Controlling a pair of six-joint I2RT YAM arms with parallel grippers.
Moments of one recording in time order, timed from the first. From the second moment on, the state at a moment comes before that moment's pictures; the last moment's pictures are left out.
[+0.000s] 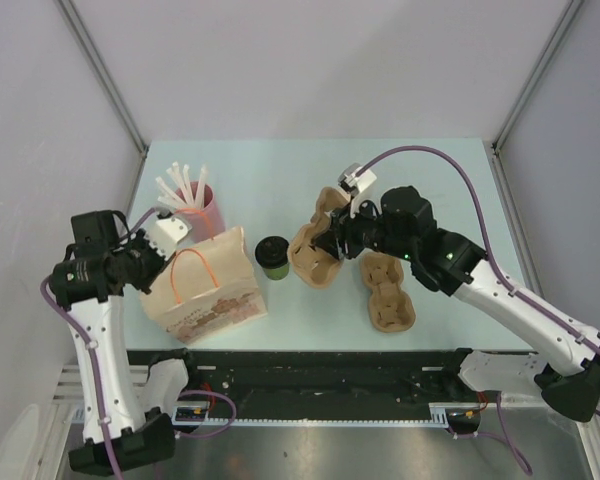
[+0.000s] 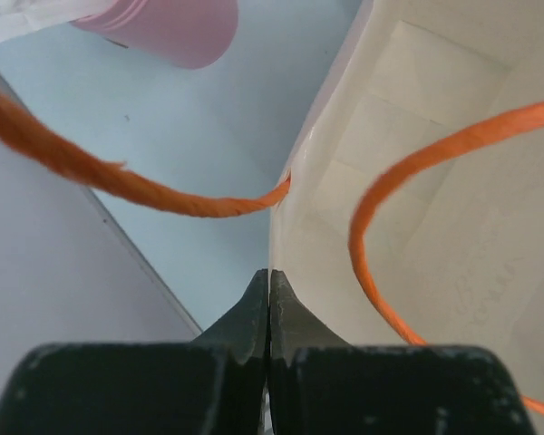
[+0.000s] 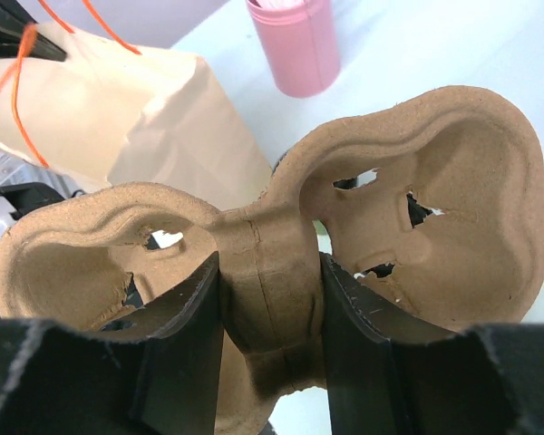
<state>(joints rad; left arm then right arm) 0.27 0.91 1.27 -1.35 0.38 0.95 0.82 1.14 1.21 -0.38 -0.16 0.21</state>
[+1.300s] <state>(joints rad) 0.27 0.87 1.31 -1.00 0.01 0.36 0.81 1.32 1.29 0.26 0.03 0.28</state>
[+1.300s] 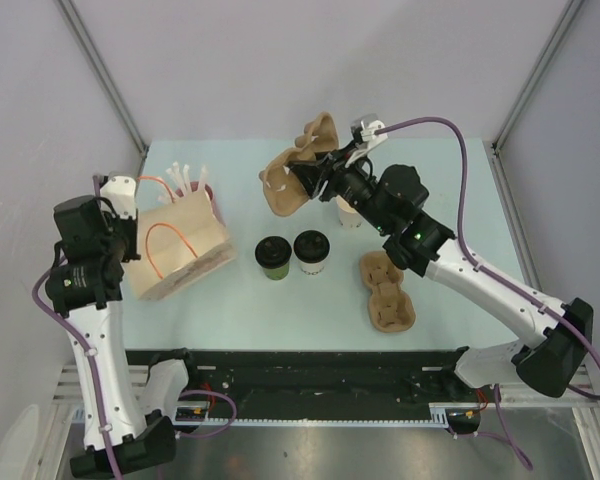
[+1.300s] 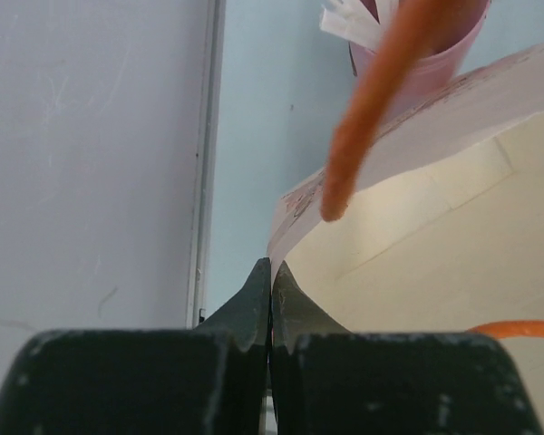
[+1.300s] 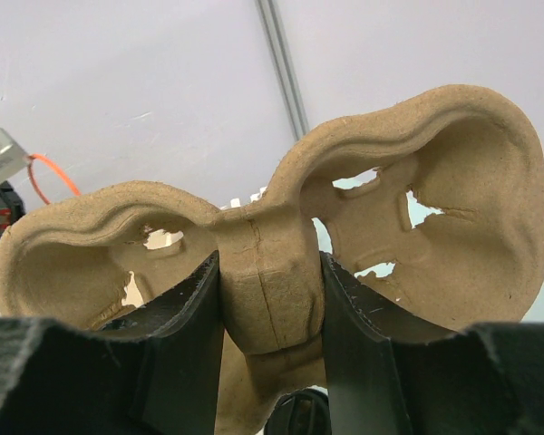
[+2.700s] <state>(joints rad) 0.26 0.78 1.36 -1.18 0.13 0.28 1.11 1.51 1.72 0.06 0.05 0.51</state>
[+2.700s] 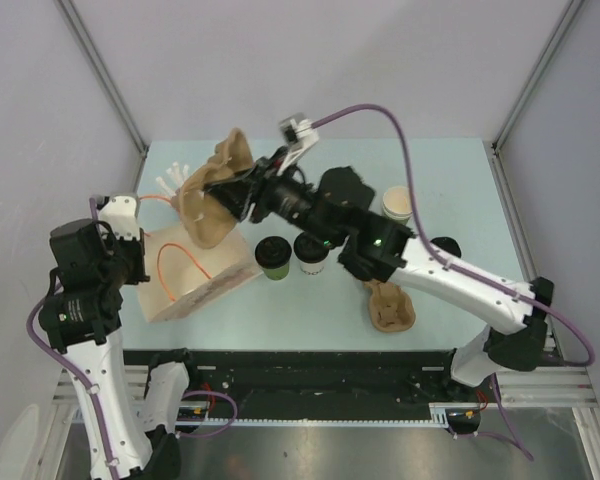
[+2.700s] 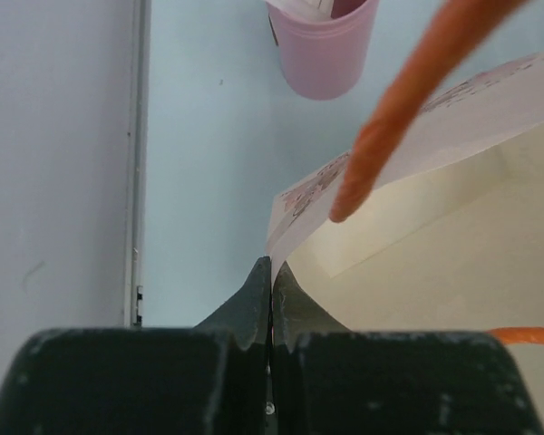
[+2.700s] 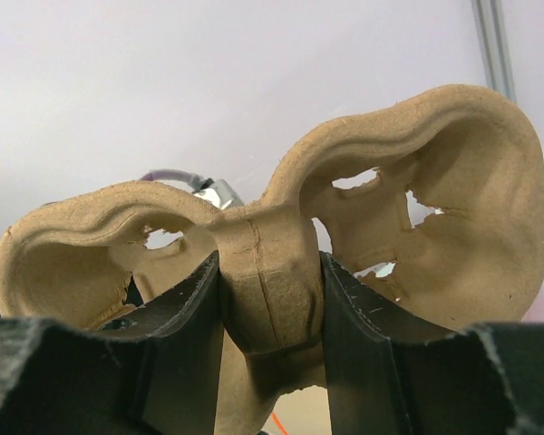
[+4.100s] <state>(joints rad) 0.26 0.87 1.21 -1.15 0.01 0.00 1.17 2.21 2.40 -0.40 -0.01 0.45</state>
